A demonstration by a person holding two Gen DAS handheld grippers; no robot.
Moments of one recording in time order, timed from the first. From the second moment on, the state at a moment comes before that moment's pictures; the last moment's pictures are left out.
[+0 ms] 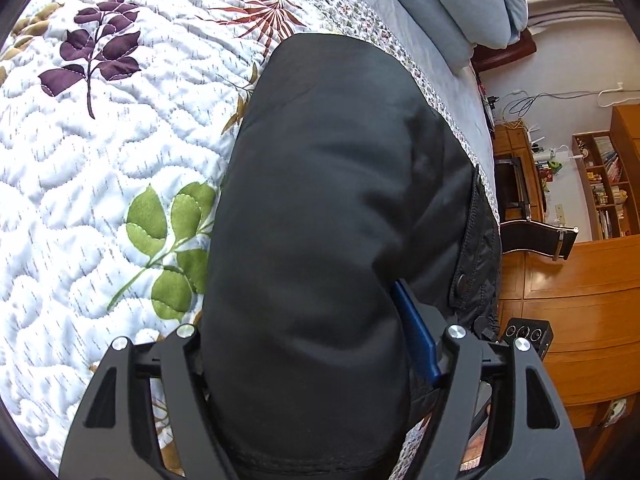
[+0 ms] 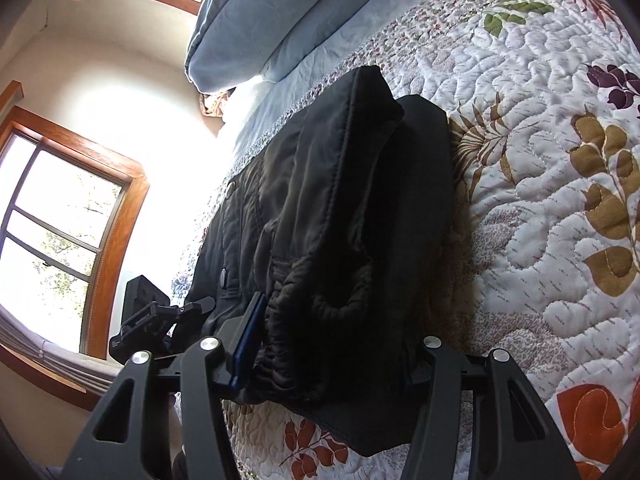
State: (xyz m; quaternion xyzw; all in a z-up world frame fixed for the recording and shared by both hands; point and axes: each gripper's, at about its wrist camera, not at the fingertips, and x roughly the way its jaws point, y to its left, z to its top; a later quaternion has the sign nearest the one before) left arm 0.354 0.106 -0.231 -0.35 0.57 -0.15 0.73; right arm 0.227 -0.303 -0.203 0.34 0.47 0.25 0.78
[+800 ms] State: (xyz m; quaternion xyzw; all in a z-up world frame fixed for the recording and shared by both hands) left arm 0.350 0.110 -0.228 -0.36 0.56 -0.14 0.73; right arm 0.236 -0.326 -0.209 0.38 0.47 0.24 0.76
